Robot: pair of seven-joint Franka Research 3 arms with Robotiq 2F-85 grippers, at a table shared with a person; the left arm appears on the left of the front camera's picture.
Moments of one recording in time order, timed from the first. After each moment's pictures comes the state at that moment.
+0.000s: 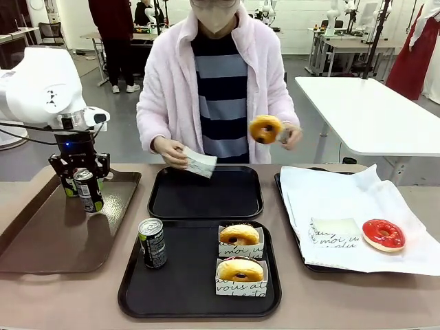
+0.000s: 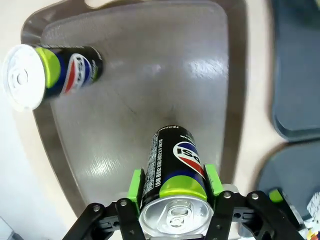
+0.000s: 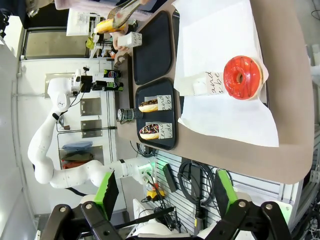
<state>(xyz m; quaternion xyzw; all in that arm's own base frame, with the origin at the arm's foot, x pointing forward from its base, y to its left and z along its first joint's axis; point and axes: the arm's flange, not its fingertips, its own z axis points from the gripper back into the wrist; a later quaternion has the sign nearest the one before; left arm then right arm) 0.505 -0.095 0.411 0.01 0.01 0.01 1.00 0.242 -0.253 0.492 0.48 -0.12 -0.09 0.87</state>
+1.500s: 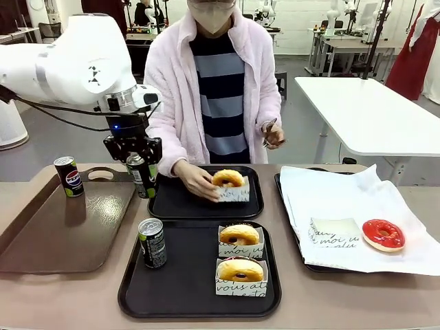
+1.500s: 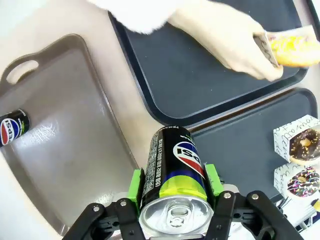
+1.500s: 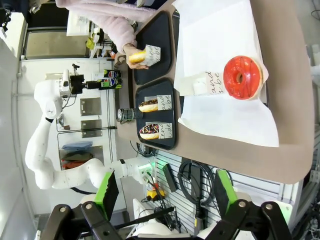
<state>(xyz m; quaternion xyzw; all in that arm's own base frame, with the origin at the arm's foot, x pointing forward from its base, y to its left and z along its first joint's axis) 0.484 -0.225 0.462 -0.04 -0.04 -0.13 0.99 0.242 -0.252 0.492 0.48 -0.12 -0.09 0.87</state>
